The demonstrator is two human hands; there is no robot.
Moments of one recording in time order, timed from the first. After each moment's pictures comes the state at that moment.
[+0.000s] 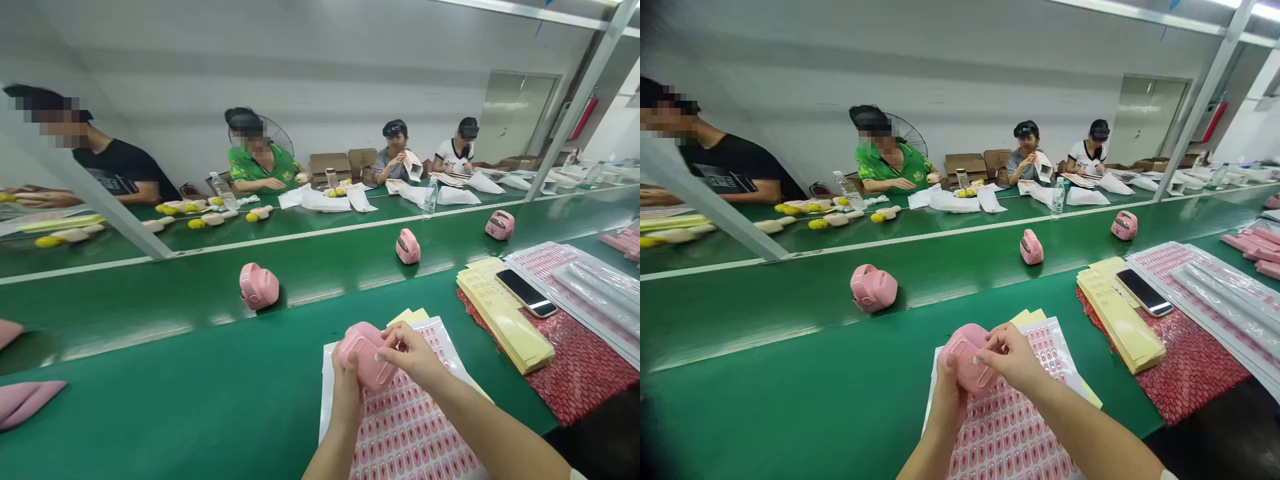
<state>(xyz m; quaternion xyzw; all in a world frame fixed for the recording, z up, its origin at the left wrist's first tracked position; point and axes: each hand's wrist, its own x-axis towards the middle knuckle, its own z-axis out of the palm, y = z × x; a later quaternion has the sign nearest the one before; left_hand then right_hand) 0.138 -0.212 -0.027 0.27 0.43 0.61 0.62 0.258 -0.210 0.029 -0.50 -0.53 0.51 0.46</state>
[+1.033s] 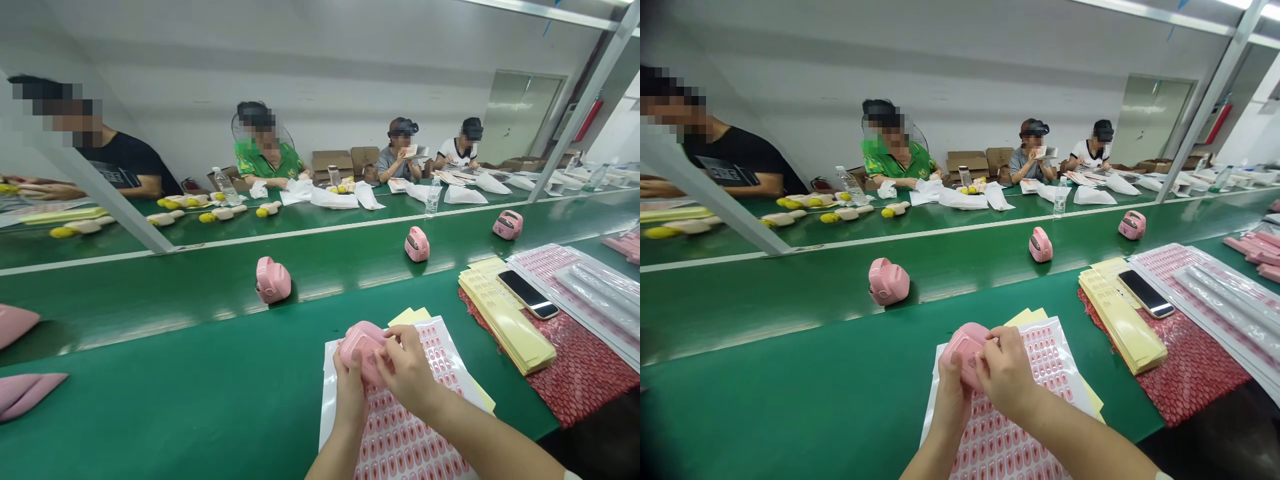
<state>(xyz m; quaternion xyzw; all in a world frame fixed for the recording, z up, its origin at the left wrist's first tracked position) 0.142 -0.217 -0.023 0.23 0.43 0.61 0.62 0.238 -0.222 0.006 -0.46 -0.71 0.05 0.52</state>
